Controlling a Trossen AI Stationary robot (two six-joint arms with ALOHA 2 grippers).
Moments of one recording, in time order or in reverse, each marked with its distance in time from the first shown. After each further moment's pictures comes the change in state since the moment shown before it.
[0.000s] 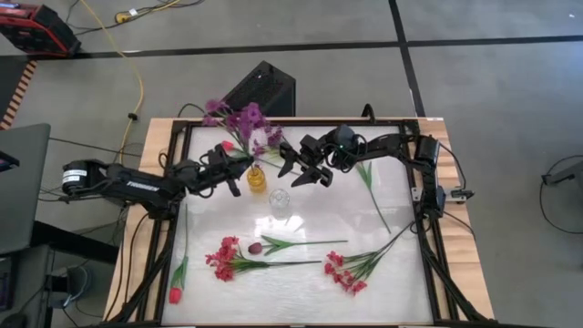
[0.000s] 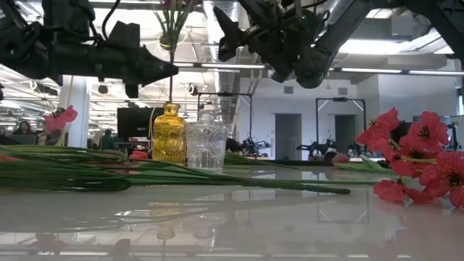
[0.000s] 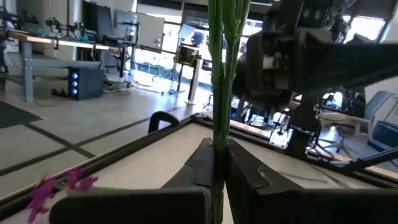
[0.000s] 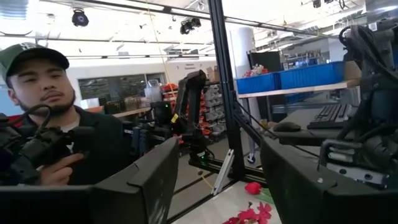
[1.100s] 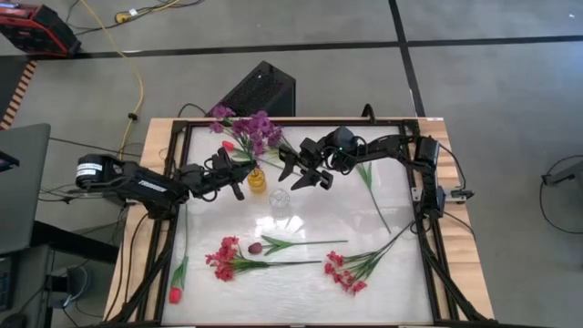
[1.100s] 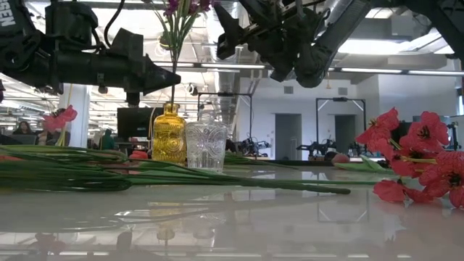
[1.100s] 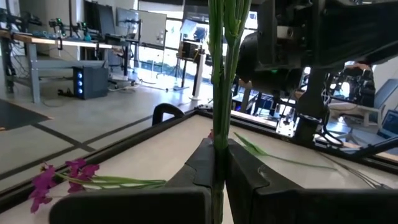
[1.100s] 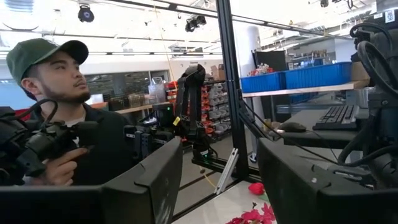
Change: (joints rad) left arm -0.036 0.165 -0.009 0.150 -0.040 0.043; right arm 0.019 0.000 0.000 -0.002 -0.006 -0.022
